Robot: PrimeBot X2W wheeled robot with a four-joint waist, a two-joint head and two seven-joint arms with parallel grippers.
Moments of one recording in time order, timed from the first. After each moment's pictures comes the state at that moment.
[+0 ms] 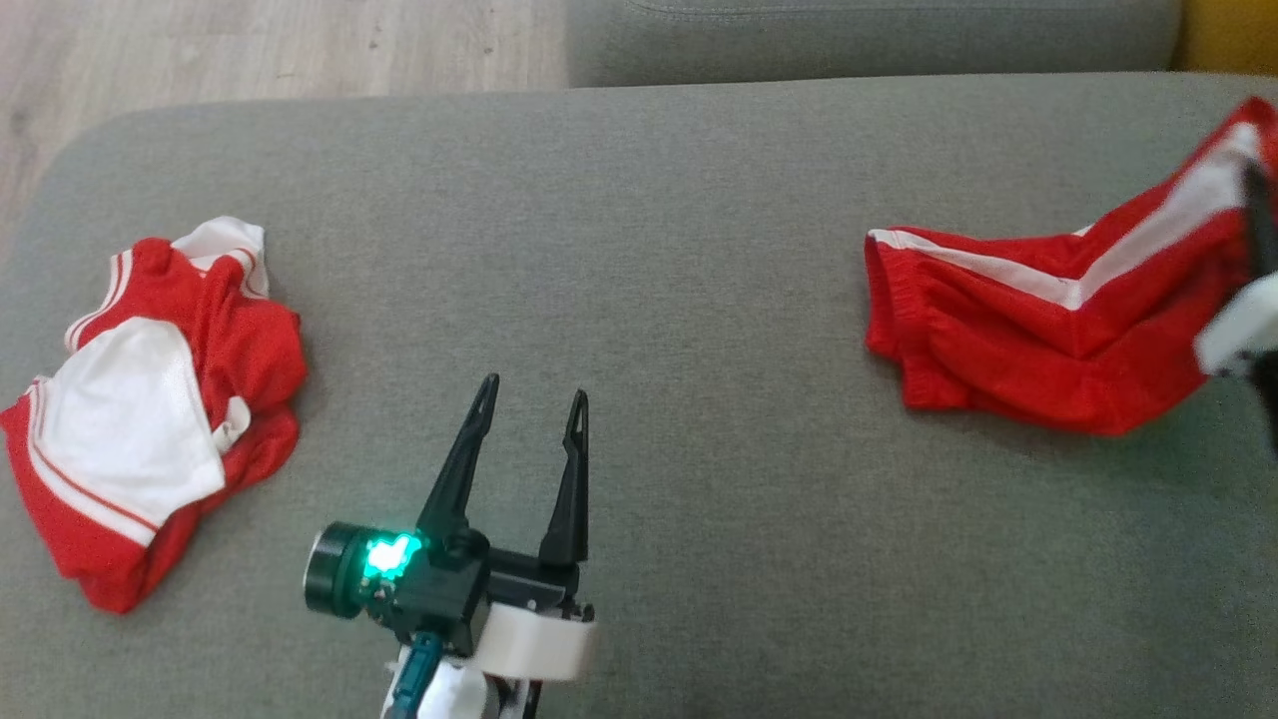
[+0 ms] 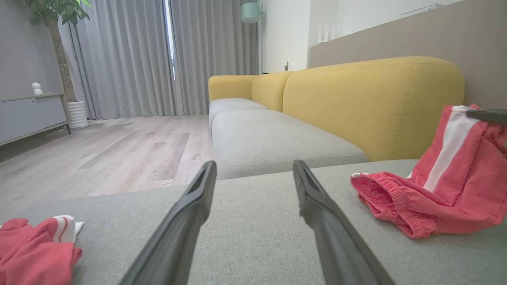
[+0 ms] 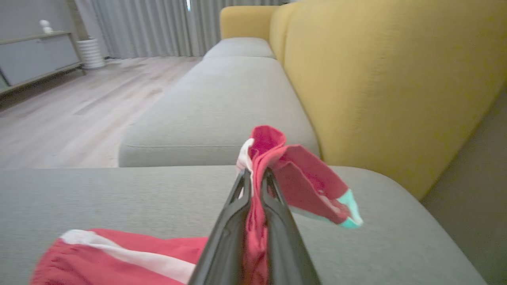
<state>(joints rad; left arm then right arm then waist) -0.11 0.05 -0.46 0.09 -0.11 0.17 -0.26 -0.58 -0.49 0.14 0.72 0.45 0.12 -0.06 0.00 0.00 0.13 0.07</state>
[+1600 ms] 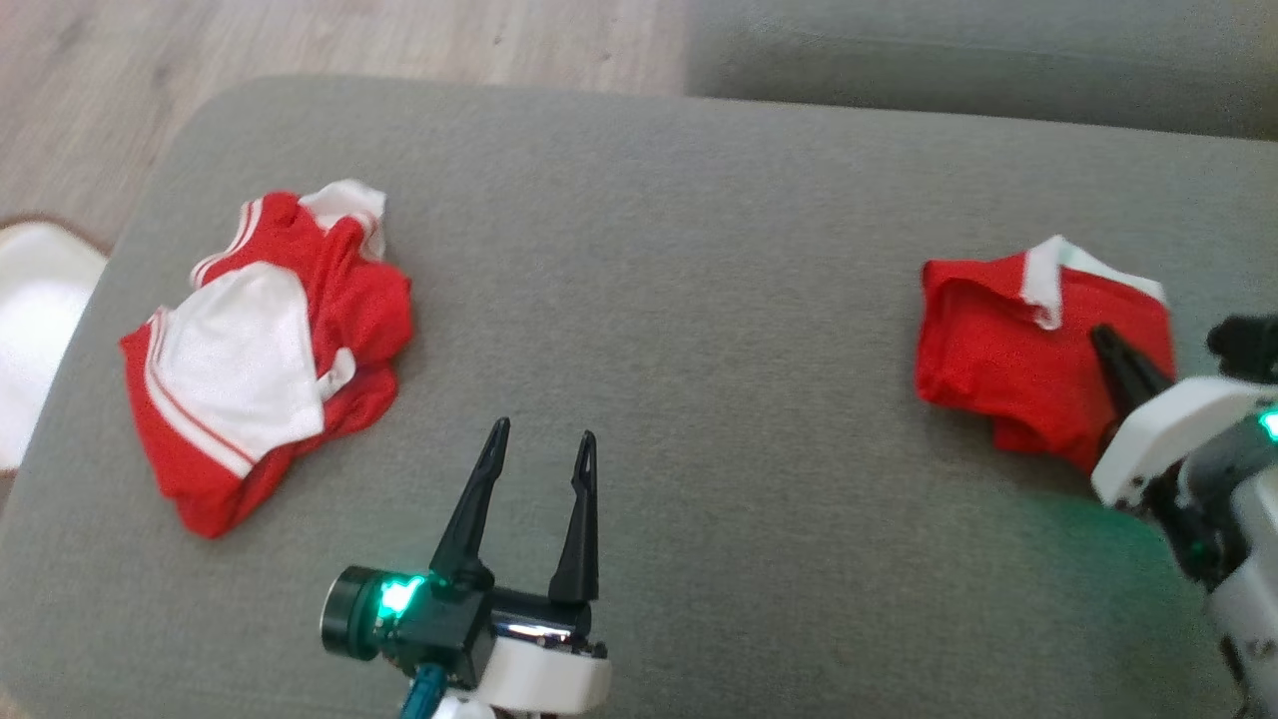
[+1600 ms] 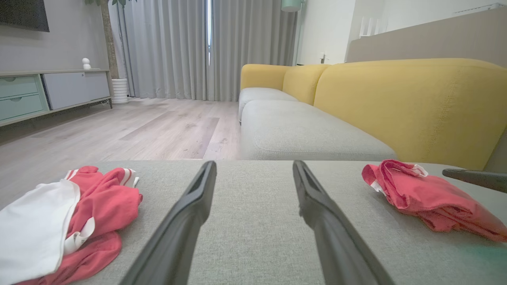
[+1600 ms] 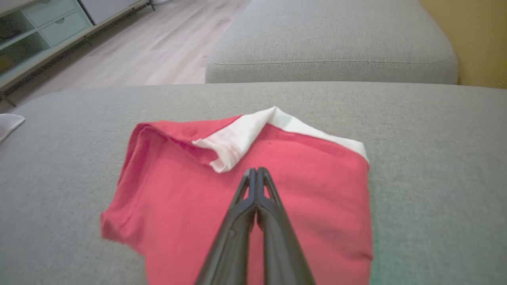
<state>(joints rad) -0.04 0.05 -0.49 0.08 -0.18 0.18 -0.26 -0.37 -0.41 0.26 0.59 0.56 0.12 0.07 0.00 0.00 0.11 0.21</state>
